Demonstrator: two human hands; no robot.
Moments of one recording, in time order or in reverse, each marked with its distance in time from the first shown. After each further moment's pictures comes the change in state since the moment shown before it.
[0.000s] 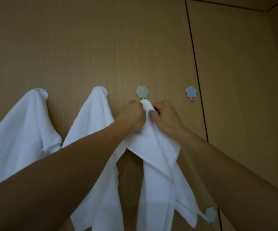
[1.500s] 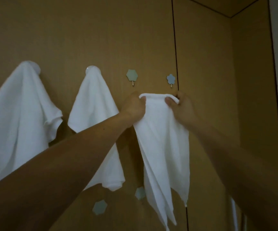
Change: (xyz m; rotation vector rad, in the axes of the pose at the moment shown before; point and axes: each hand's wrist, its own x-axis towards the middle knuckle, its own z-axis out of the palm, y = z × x) left_hand -0.062 0.041 -0.020 -0.753 -0.092 -0.263; right_hand -0.087 -0.032 -0.085 0.035 0.154 0.289
